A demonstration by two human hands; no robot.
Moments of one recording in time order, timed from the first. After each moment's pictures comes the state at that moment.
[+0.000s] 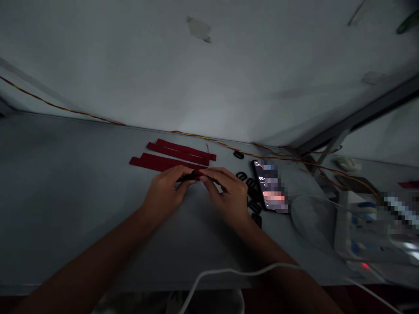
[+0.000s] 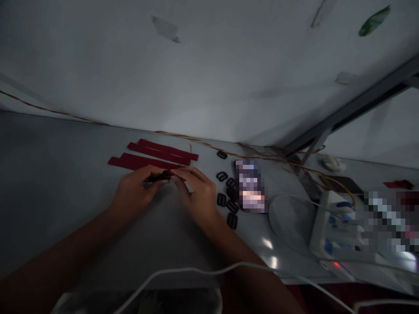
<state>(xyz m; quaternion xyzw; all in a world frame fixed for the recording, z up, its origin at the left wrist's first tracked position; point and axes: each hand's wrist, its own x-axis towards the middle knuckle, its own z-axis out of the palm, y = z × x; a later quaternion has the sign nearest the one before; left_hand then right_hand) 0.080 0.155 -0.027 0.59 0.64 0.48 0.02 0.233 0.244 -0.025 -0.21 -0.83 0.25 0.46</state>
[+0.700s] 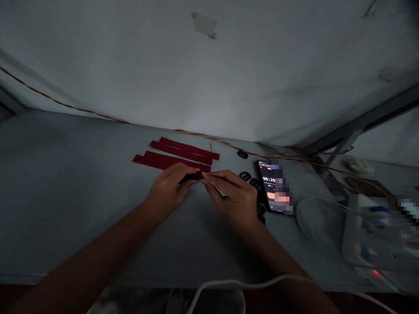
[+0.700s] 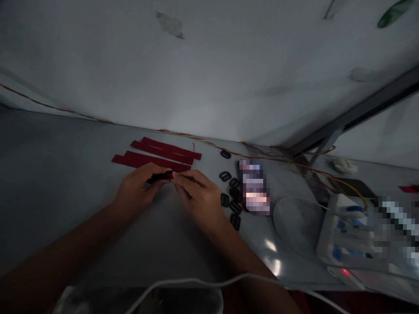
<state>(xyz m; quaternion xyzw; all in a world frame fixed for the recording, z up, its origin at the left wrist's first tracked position) 0.073 0.155 -0.031 0.65 0.58 0.49 -0.01 0.240 0.240 -0.018 -0.17 -0.85 0.22 0.45</state>
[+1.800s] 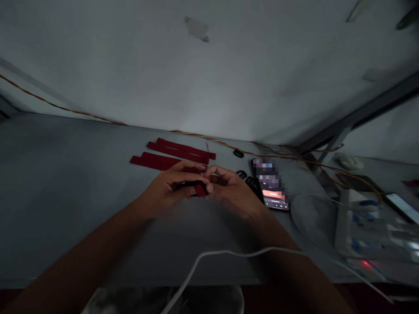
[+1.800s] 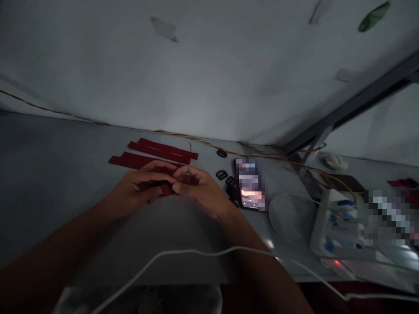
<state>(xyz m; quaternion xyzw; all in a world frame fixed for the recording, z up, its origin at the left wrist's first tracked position) 0.065 0.151 -0.013 0.62 0.49 0.52 0.33 0.245 0.260 -0.010 -0.21 -0.52 0.81 0.17</state>
